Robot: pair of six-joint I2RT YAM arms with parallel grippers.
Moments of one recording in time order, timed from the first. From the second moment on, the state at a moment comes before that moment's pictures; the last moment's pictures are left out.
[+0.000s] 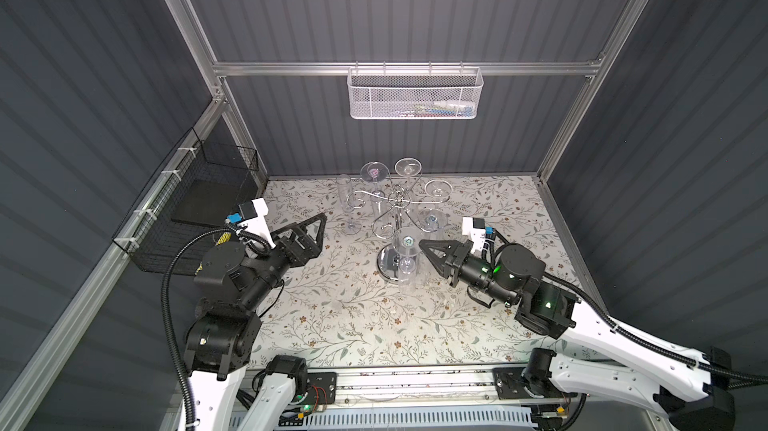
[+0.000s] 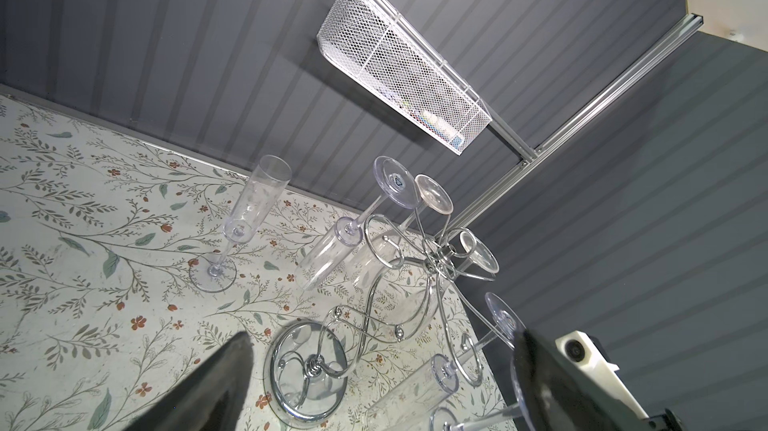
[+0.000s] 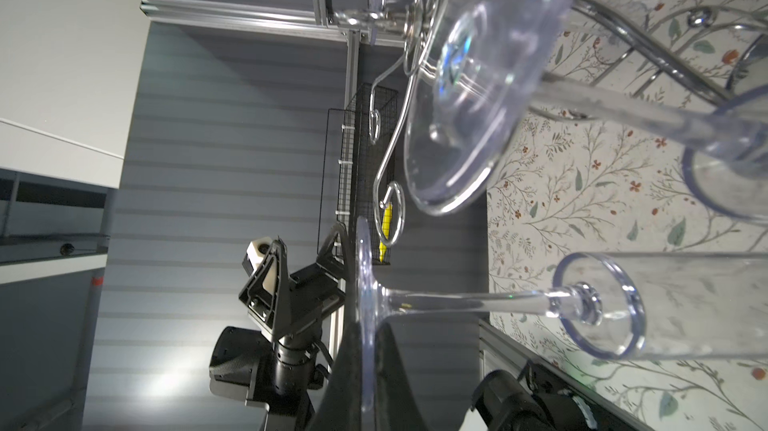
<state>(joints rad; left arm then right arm) -0.17 0.64 1.10 -0.56 0.29 -0.63 0.99 0.92 0.84 0.06 0.00 1.46</state>
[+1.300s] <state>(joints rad) -0.17 0.65 1.52 -0.70 0.25 -0.64 1.17 1.32 1.60 -0.33 -0.67 0.36</state>
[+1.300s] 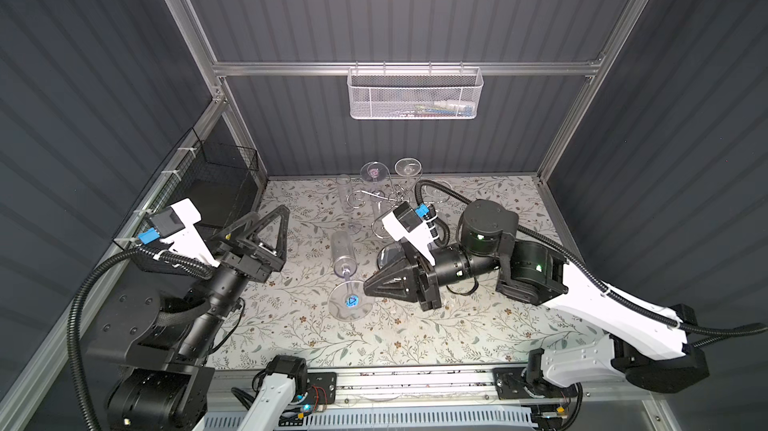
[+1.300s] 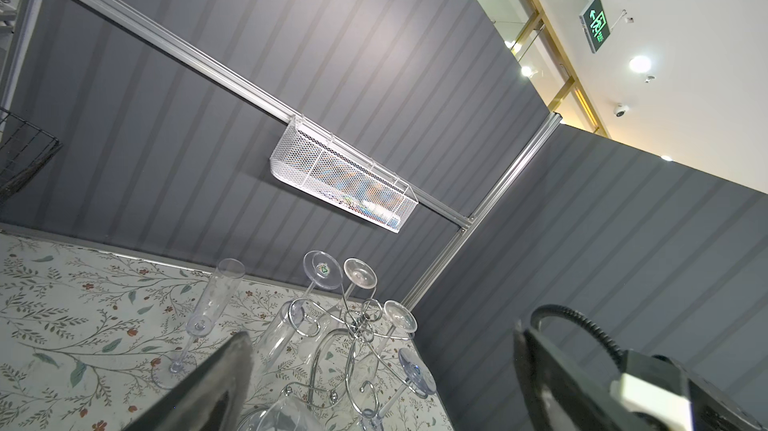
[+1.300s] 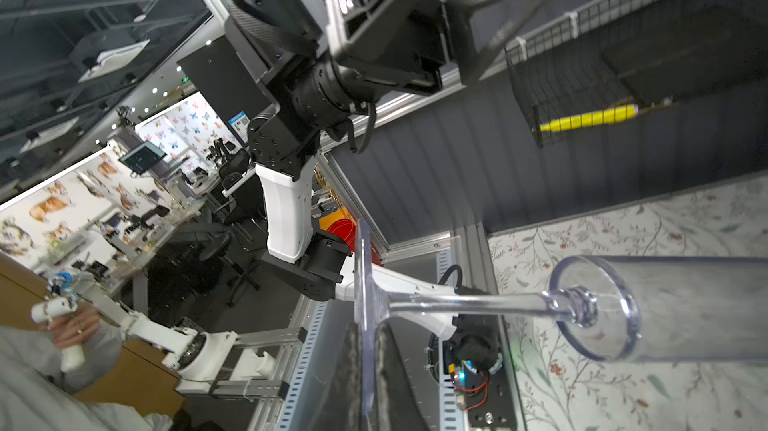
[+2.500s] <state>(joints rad) -0.40 1.23 1.51 -0.11 1.08 -0.95 0.89 1.19 1.51 -0.34 -0.34 -0.85</state>
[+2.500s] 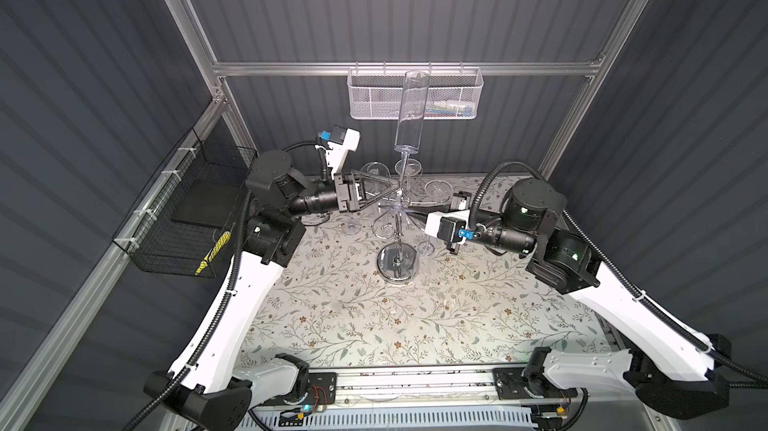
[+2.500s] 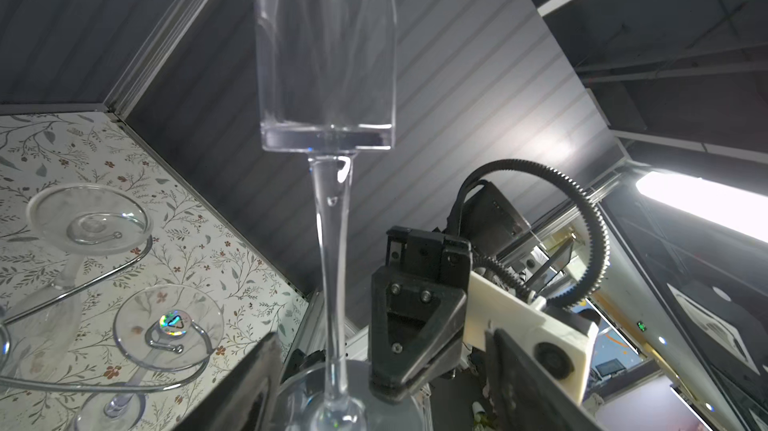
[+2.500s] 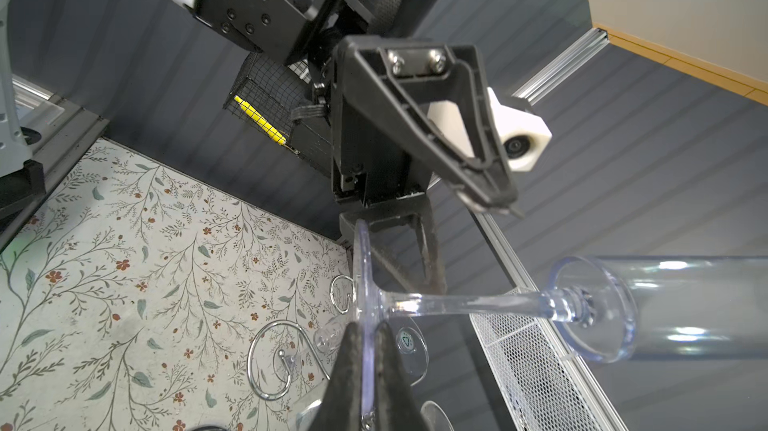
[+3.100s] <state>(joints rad) -0.46 1.27 1.51 -0.12 1.10 -0.90 0.87 1.19 1.51 -0.42 -0.42 -0.96</state>
